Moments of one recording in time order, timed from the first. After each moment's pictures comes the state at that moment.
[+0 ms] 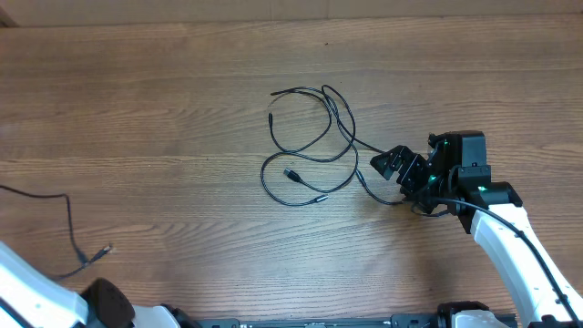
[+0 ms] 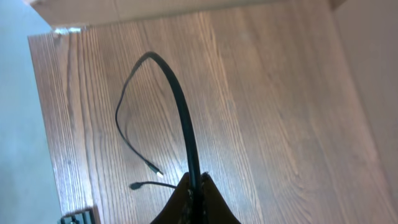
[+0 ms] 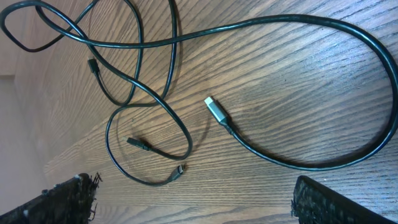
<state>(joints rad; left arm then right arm) 0.72 1.63 2.31 -1.69 -0.18 -0.64 0.05 1.29 0.73 -0.48 -0.46 0.70</state>
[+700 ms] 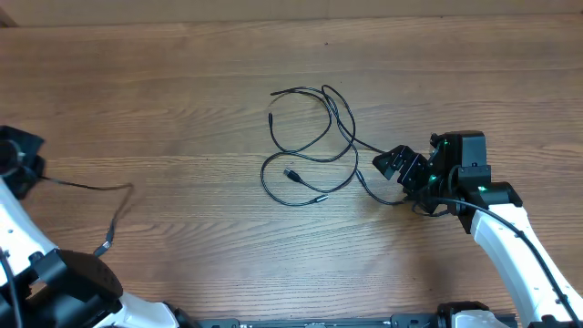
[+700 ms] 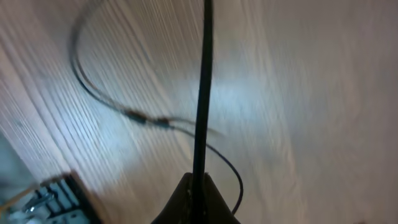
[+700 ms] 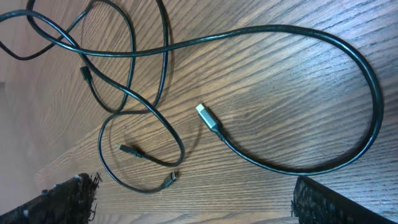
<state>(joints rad) 0.66 1.76 1.87 -1.53 -0.02 -0.59 0.05 1.29 0.73 -0.48 -0.42 0.70</state>
